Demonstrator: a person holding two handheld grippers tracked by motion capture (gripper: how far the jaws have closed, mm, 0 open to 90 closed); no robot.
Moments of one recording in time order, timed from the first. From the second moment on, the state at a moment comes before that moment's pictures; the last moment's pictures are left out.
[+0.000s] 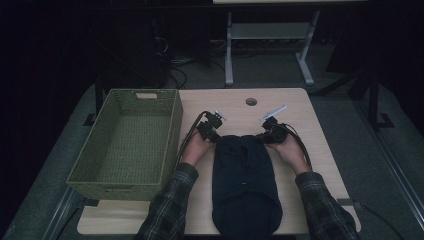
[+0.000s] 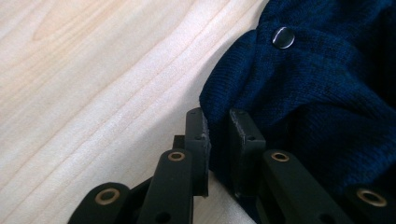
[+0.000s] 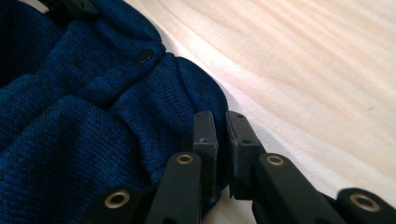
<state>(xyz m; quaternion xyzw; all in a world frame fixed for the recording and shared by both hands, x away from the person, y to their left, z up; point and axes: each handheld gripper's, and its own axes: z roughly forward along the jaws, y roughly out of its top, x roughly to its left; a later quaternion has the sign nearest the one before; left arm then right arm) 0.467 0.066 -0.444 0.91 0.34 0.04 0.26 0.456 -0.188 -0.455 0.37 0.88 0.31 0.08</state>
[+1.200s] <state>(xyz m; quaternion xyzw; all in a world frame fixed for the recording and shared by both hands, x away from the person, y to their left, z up) 0.456 0.074 -0.320 0.87 0.31 0.17 0.35 0.447 -0.195 -0.329 0.33 0.83 0.39 0.22</state>
